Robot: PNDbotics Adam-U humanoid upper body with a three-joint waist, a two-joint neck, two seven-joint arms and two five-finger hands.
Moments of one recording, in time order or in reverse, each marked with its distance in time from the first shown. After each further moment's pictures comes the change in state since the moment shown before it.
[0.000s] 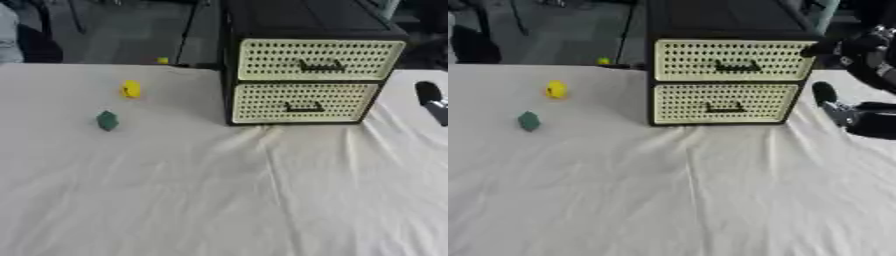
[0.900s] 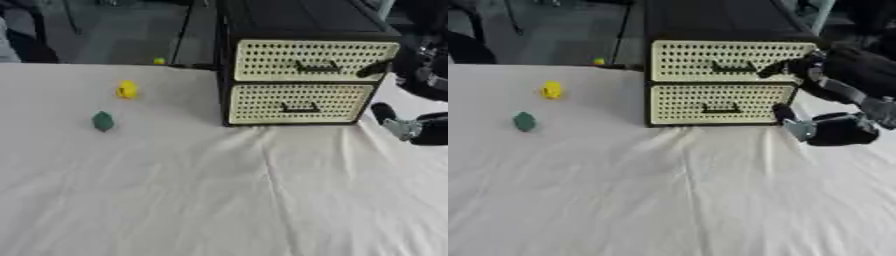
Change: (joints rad) left arm 0.000 -0.010 -0.016 0.000 0.021 0.006 -0.026; right arm -0.090 -0.014 0.108 0.000 0.000 0.122 0.173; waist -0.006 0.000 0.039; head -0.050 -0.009
